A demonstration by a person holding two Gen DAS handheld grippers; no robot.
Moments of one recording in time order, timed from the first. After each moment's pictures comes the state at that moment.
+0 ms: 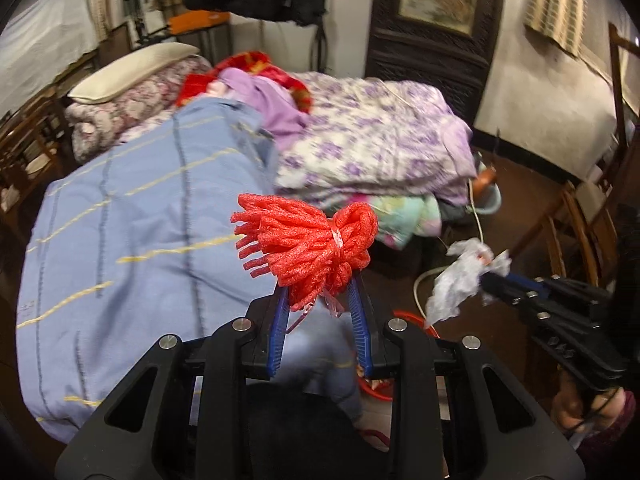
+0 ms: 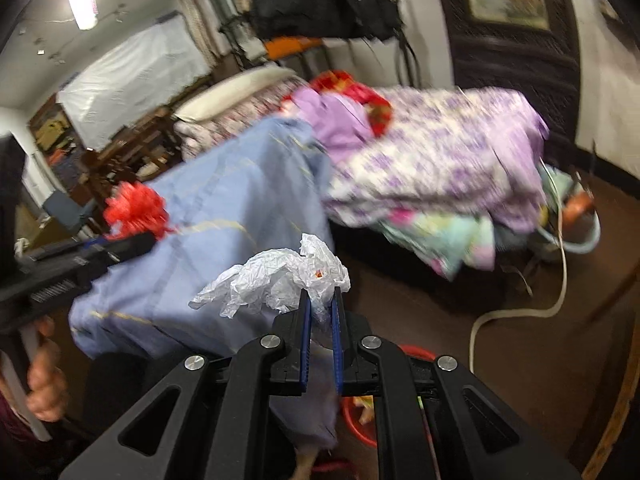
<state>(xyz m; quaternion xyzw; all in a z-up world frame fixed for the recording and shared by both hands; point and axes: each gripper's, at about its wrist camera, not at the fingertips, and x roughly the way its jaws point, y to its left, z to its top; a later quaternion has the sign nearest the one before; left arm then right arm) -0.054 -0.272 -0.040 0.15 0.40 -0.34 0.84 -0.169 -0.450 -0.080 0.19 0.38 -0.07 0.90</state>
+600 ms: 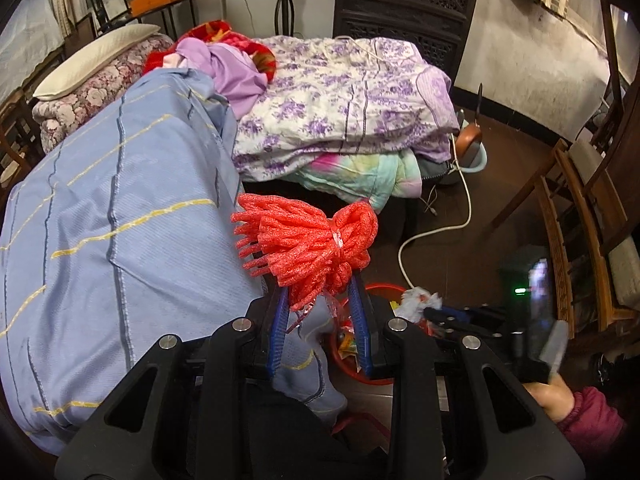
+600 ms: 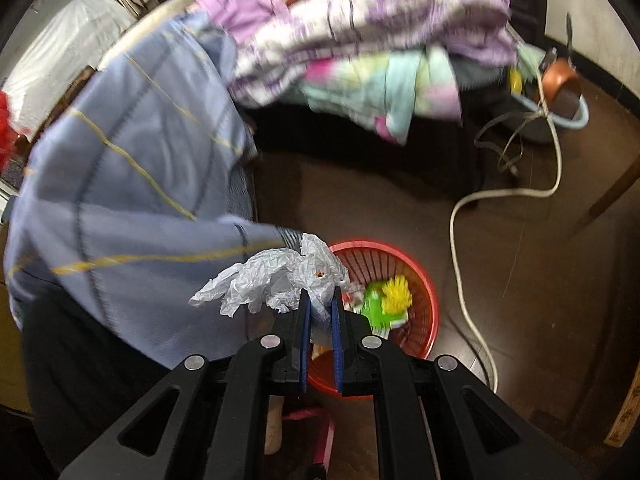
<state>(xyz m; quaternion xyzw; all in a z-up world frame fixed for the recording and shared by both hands) -0.057 -0.316 -0.090 0.18 0.45 -0.36 0.80 -0.159 -0.492 -0.262 0.26 0.53 -0.11 0.80</state>
